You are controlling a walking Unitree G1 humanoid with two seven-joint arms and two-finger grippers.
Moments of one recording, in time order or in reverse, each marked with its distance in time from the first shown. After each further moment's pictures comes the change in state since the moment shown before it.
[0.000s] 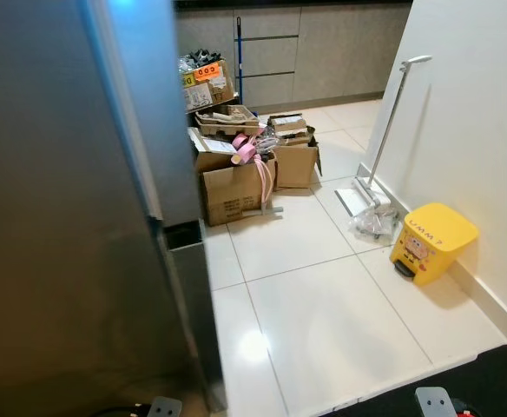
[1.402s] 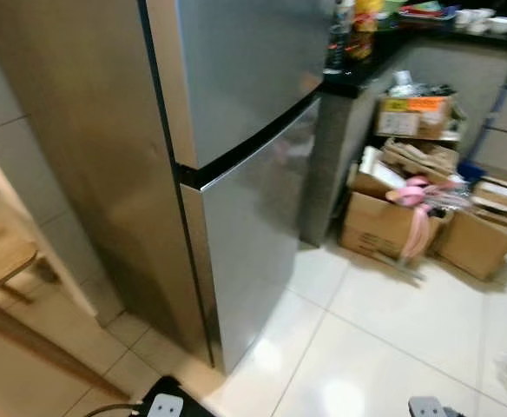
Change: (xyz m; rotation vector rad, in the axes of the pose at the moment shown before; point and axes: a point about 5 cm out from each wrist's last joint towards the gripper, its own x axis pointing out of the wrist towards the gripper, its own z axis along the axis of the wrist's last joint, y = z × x) left arm 0.000 -0.003 -0.004 0.002 0.011 -0.010; right arm -0.001 0.008 -0.010 -0.010 0.027 0.073
